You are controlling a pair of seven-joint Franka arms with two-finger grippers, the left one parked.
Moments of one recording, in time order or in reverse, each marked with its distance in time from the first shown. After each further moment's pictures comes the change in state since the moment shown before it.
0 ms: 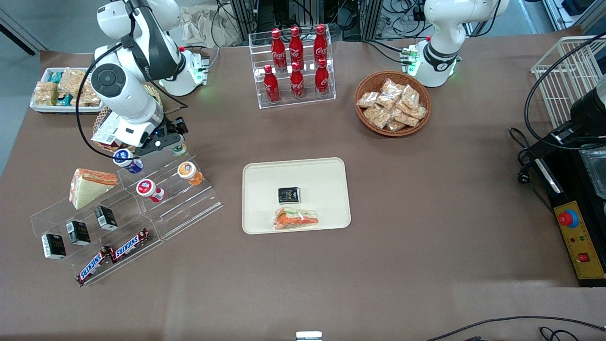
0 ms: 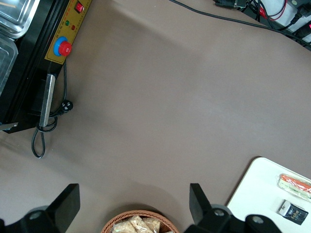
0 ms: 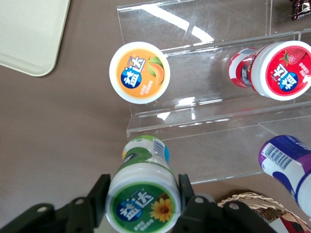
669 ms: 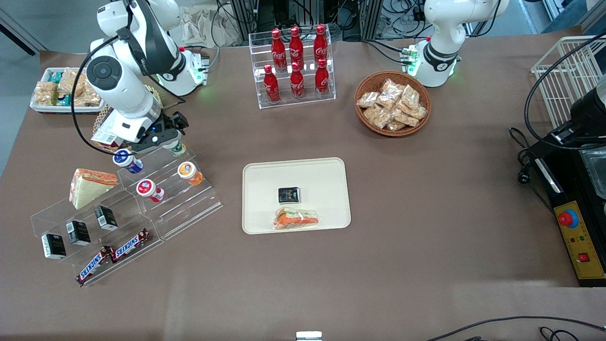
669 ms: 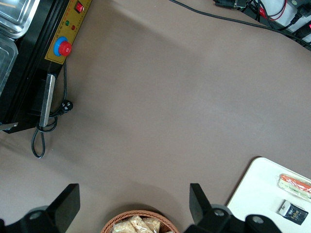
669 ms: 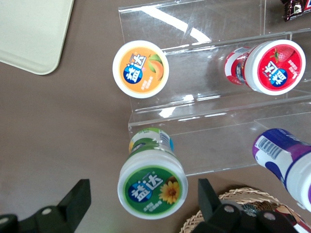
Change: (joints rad) arm 0.000 -0.031 0.002 0.001 0.000 -0.028 0.000
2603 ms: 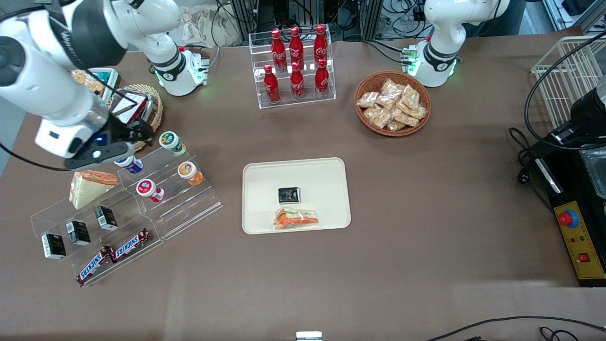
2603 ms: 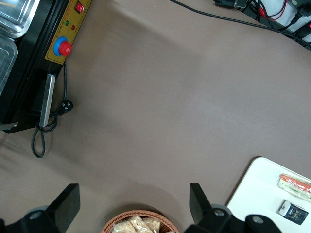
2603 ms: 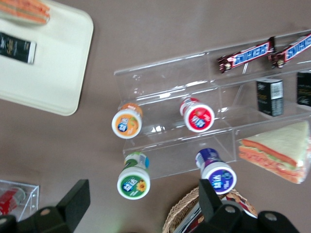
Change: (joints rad) arm -0.046 0.210 -0.003 0.613 0.000 -0.416 0.000
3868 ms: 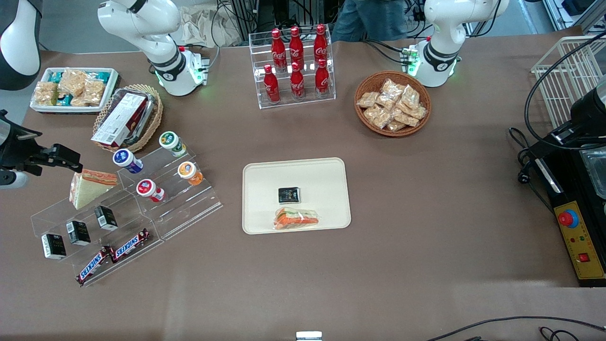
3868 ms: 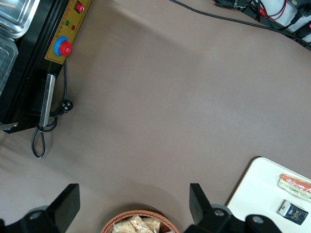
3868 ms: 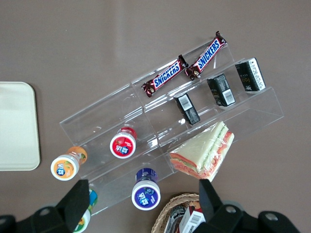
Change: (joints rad) arm -0.157 0.130 -0.131 0.263 0.000 -0.013 0.004
